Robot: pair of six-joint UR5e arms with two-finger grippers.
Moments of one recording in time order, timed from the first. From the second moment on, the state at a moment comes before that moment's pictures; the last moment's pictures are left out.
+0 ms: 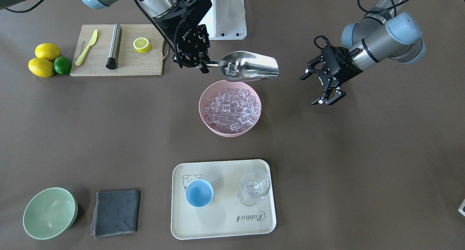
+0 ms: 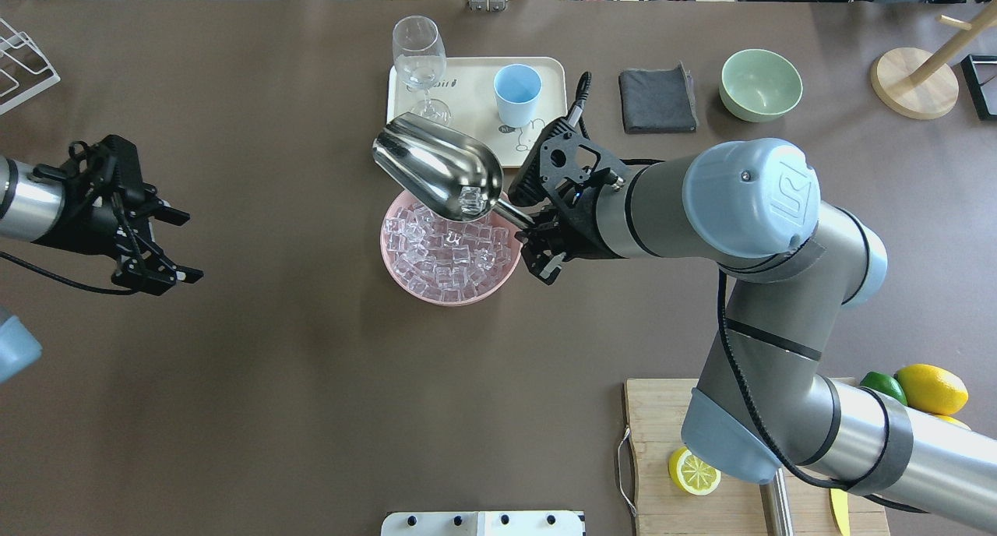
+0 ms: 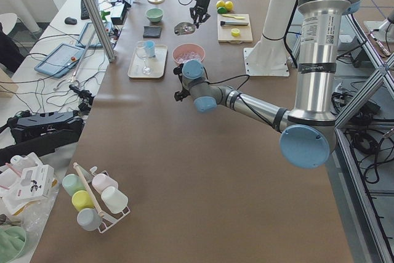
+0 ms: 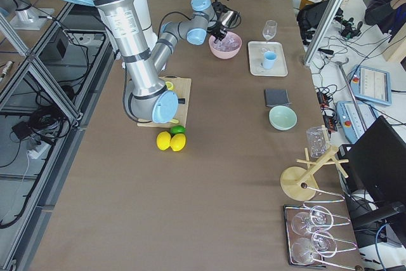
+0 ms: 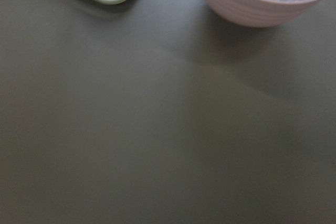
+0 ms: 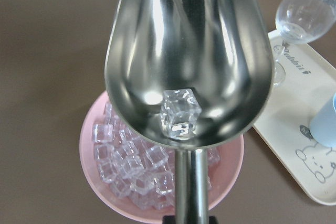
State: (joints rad) left arm -0.92 -1.58 -1.82 -2.32 -2.27 -0.06; right arm 0.55 -1.11 1.97 -1.22 1.78 0.27
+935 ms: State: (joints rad) left arm -1.46 -1.38 -1.79 -1.75 -2.27 -0.06; right arm 0.88 -1.18 1.85 -1.52 2.16 0.30
